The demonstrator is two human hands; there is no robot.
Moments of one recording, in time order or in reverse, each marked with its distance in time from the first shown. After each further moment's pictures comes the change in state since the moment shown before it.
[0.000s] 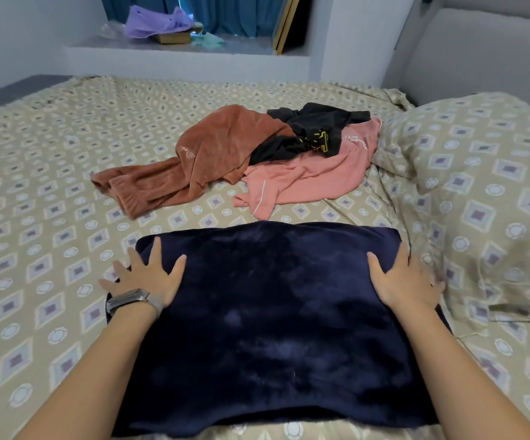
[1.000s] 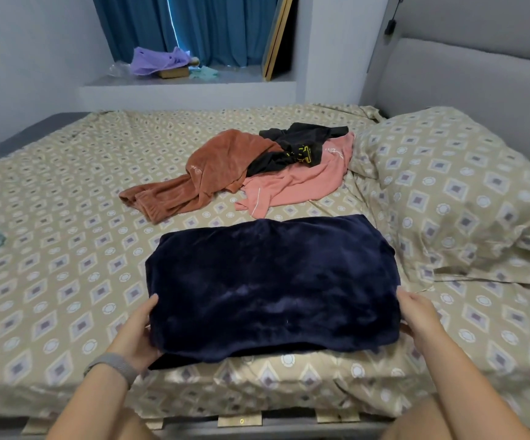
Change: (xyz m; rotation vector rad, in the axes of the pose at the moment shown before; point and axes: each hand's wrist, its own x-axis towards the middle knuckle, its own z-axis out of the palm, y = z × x) left_hand -0.139 -0.074 -0.011 -1.634 -0.475 -0.321; right_hand -0.103 0.096 -0.016 0.992 -0.159 0.302
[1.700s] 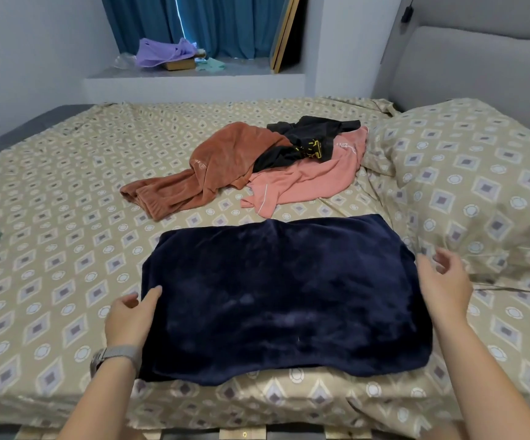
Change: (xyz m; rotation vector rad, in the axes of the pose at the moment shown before) left_hand 0.026 0.013 0.000 0.422 0.436 0.314; right_hand 0.008 -0.050 0.010 -0.012 0.307 -0.374
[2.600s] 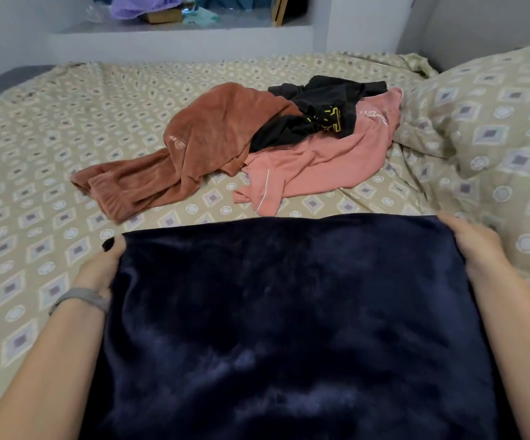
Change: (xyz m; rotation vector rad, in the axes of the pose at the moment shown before) left_hand 0.186 0.061 0.081 -0.185 -0.153 -0.135; right_hand 0.160 0.001 0.114 0.129 -0.194 0.247
